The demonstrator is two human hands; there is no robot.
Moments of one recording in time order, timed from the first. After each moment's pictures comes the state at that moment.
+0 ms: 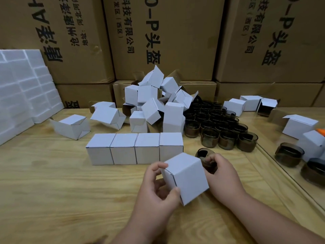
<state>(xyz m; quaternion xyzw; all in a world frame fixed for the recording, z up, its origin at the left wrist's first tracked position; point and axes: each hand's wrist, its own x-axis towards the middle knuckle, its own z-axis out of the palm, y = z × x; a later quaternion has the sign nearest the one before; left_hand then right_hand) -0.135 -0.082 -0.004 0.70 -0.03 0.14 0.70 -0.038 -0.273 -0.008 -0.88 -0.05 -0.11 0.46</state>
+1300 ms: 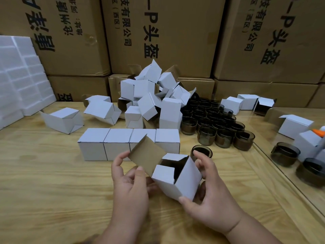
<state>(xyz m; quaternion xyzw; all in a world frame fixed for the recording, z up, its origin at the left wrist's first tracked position) -0.123 -0.070 -0.006 0.59 0.06 0.26 0.76 -0.083 -0.268 -0.014 -0.83 -0.28 -0.11 0.47</state>
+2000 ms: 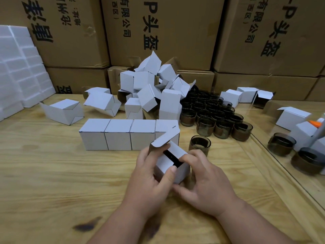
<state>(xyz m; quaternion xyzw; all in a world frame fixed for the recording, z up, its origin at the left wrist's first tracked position) -0.130 -0.077 -0.011 0.82 -0.06 0.25 0.51 -0.087 -0.258 -0.007 -0.87 -0.33 -0.25 0.27</state>
